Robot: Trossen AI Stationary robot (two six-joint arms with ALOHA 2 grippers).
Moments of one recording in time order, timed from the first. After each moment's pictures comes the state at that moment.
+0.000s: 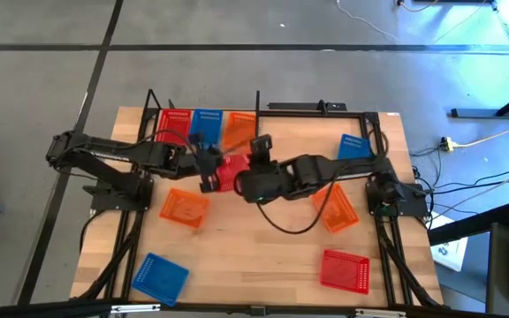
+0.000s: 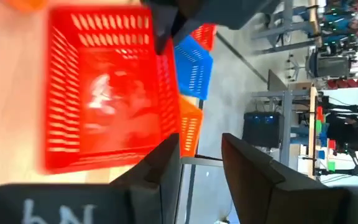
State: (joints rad) left arm -0.07 1.26 1.11 -0.73 -0.60 0.00; right arm 0.23 2.08 2.36 -1.26 0.80 -0.39
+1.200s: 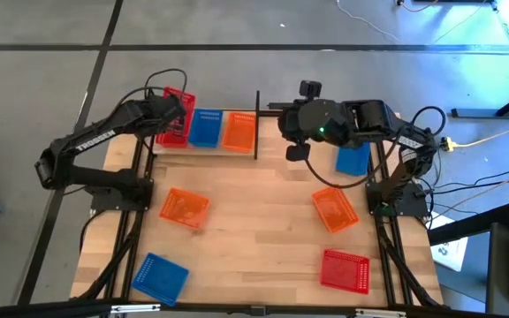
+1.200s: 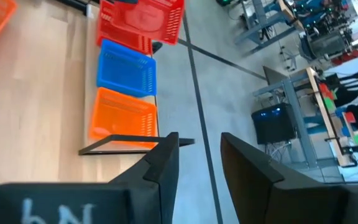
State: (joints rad) left arm 0.63 1.12 1.11 -1.23 -0.66 -0.73; right arm 0.05 1.77 2.36 -1.27 0.65 -0.39
